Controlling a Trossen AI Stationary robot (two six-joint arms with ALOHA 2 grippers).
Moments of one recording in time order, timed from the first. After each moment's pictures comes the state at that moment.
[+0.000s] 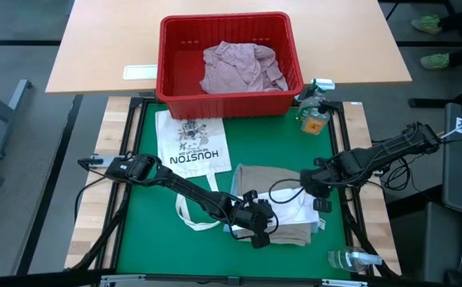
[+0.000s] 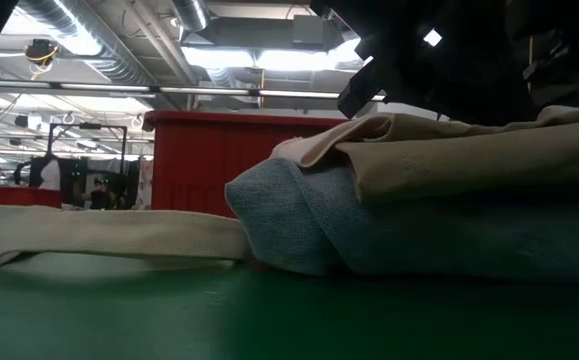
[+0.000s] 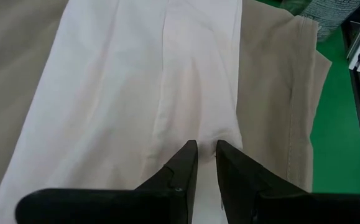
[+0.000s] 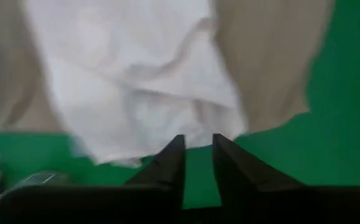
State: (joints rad) left arm -0.35 2.26 1.83 -0.35 -0.33 -0.51; right arm 0.37 1.16 0.99 -1.23 -0.05 0.52
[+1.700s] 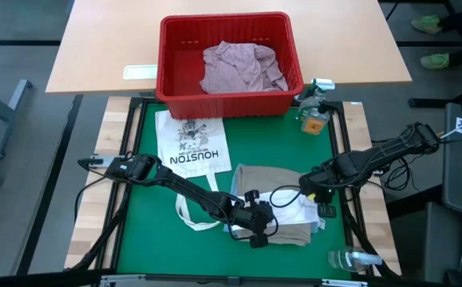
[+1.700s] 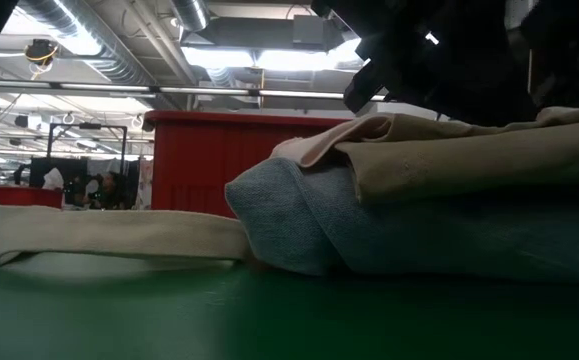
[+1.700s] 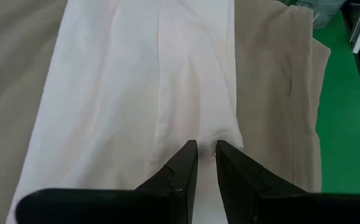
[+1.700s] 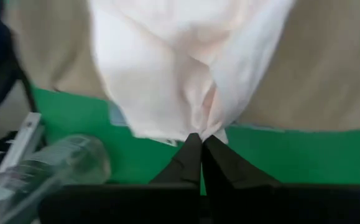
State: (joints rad) left arm -0.35 2.26 1.83 -0.35 -0.34 -0.41; right arm 0.37 1.16 0.91 -1.15 -0.26 0.44
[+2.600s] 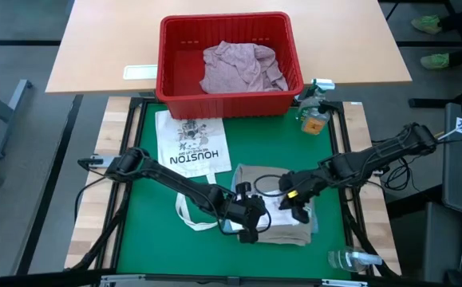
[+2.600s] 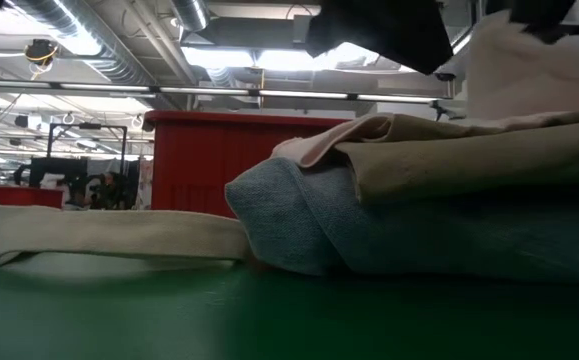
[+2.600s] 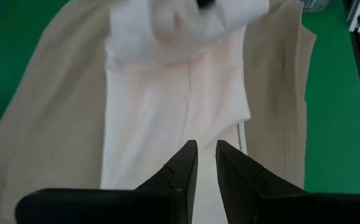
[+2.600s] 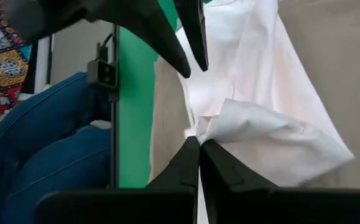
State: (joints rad) left arm -0.35 2.12 1.83 -0.59 -0.34 -0.38; right arm 0.37 1.22 0.97 -0.58 -0.17 0.63
